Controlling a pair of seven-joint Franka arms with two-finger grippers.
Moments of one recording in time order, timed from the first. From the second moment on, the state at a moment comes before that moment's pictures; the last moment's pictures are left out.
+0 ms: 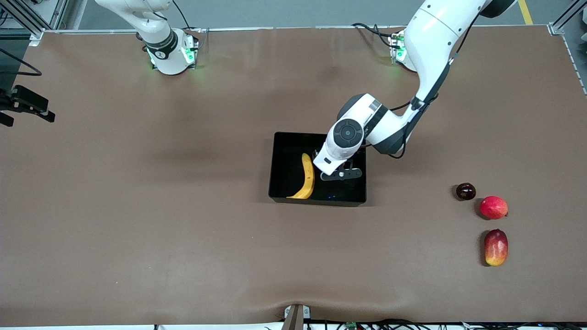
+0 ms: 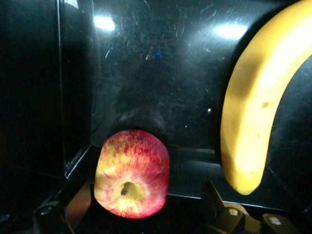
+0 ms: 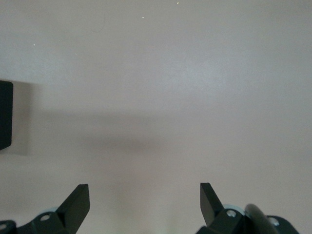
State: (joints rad) left arm -0.33 0.61 -0.37 -1.75 0.10 2.16 -0.80; right arm -0.08 0.00 -0.02 -1.53 0.04 1.51 -0.19
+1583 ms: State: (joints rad) left arm -0.33 0.48 -0.35 -1.53 0.17 1.90 -0.80; right arm -0.08 0.00 -0.02 -1.53 0.04 1.51 -0.19
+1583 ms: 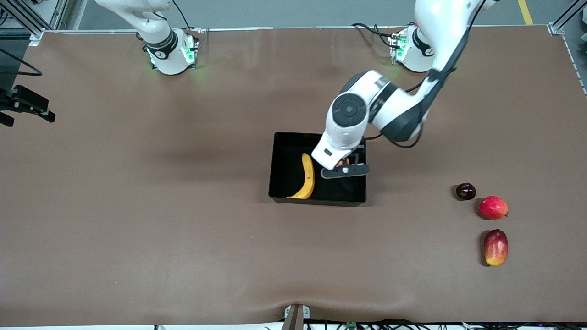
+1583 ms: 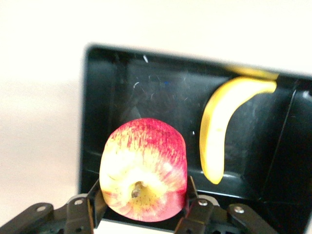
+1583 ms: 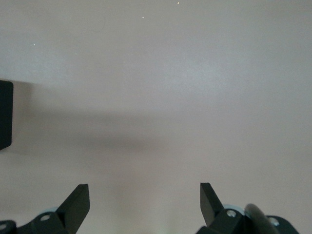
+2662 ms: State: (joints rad) left arm 0.18 0.63 -0.33 -1.58 0.24 2.05 -0.18; right arm -0.08 0.00 -0.02 -1.53 0.04 1.51 -0.19
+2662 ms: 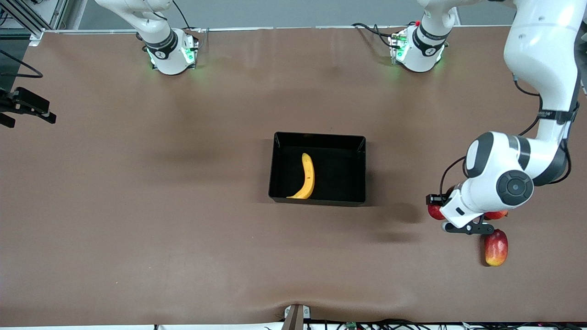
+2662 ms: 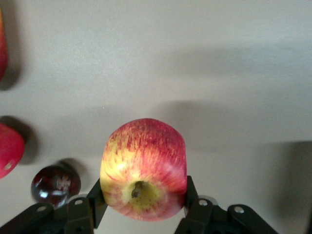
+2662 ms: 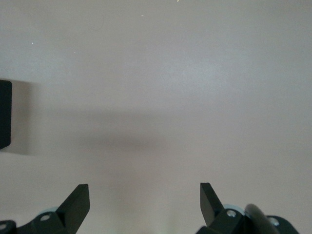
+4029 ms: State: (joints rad) left arm 0.17 0.58 -0.46 -1.52 0.27 1.99 -0.21; right arm -0.08 0.01 -0.03 -1.53 0.04 1.51 -0.19
